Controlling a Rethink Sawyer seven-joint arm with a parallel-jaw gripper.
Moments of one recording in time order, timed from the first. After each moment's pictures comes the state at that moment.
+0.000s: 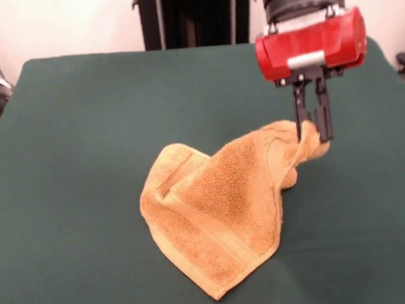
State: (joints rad) arm -0.31 -0.62 0.35 1.83 0.21 -0.43 1.82
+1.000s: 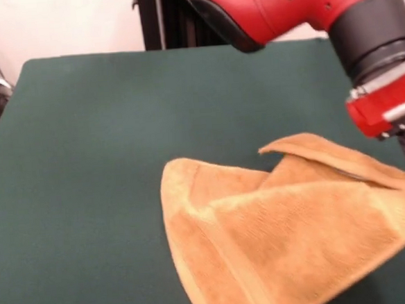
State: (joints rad) arm -0.38 -0.35 0.62 1.69 -0.04 -0.60 2.04
